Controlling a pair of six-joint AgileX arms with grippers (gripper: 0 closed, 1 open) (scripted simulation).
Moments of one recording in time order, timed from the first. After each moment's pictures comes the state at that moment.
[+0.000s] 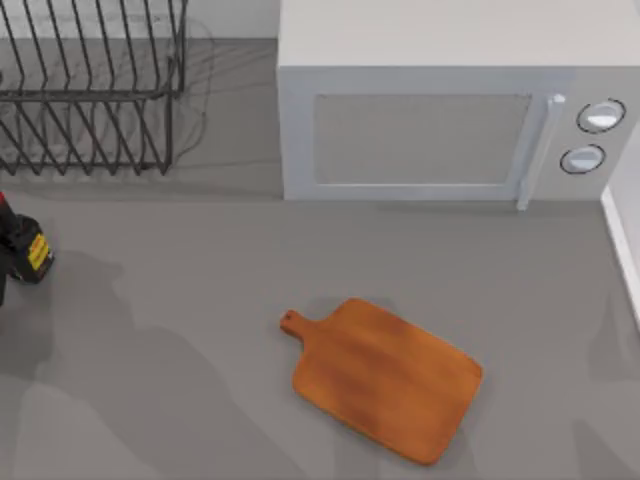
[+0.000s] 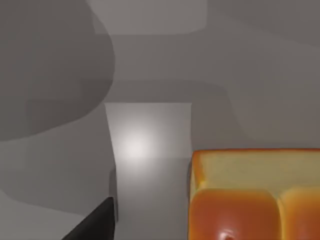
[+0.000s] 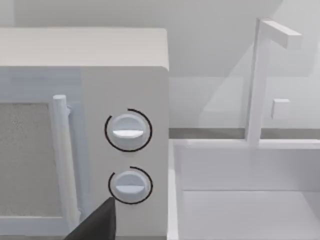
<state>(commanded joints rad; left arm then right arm) 0.28 1.94 1.09 -0.72 0.00 0.15 0.00 0.00 0.00 0.00 0.00 0.00</state>
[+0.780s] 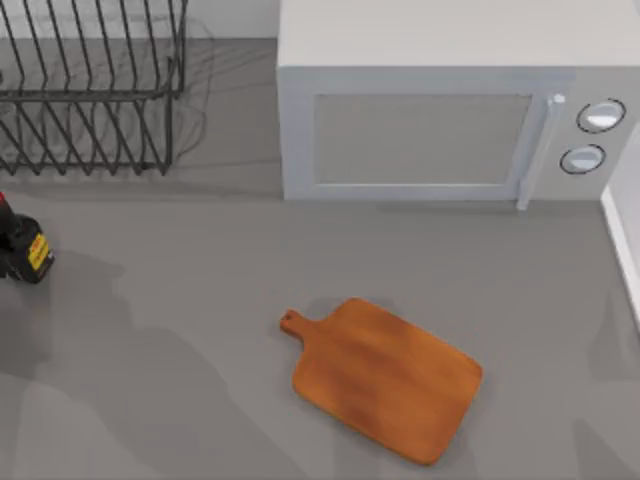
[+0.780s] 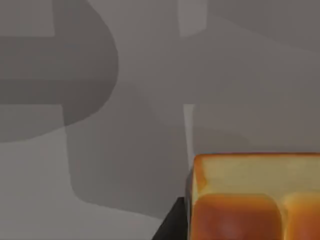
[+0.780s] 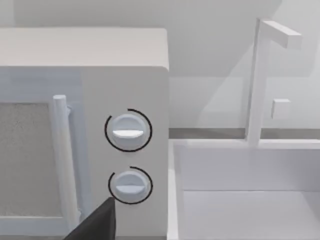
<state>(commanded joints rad) 0.28 1.94 1.09 -0.72 0.00 0.15 0.00 0.00 0.00 0.00 0.00 0.00</state>
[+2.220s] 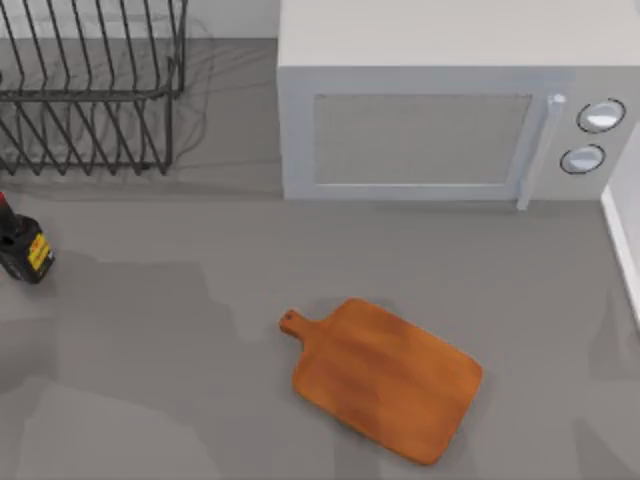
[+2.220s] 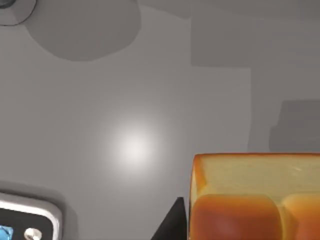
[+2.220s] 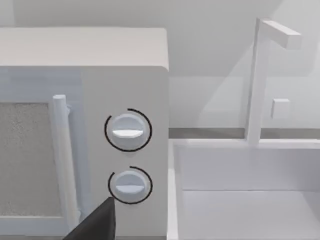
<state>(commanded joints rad) 0.28 1.78 1.35 -1.12 0.00 0.15 0.00 0.00 0.00 0.00 0.00 0.00</state>
